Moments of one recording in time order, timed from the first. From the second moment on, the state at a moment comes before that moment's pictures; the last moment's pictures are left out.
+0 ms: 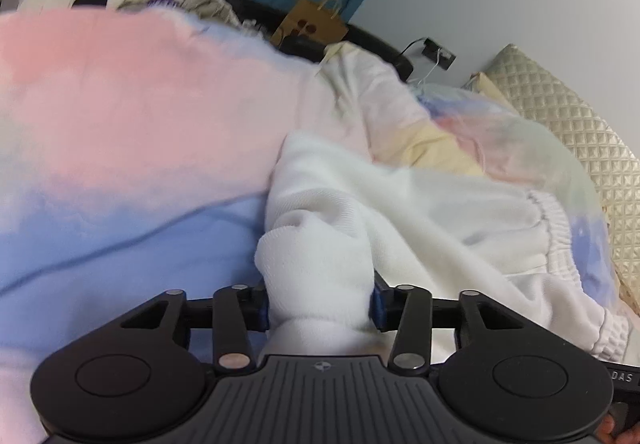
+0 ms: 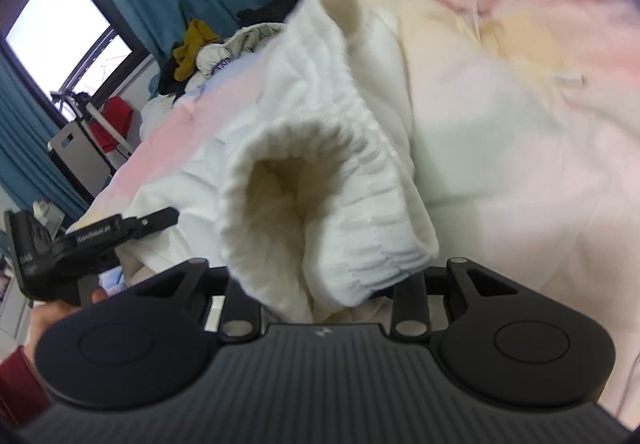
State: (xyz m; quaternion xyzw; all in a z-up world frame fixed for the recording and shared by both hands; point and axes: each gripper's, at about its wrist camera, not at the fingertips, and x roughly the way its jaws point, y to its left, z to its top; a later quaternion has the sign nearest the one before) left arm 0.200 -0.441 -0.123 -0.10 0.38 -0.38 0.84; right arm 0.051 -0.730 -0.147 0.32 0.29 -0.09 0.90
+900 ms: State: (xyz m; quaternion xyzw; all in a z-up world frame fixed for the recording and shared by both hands) left arm 0.041 -0.313 0.103 0.06 0.23 -0.38 0.89; right arm -0.071 -0.569 0.026 0.18 0.26 -0.21 0.92
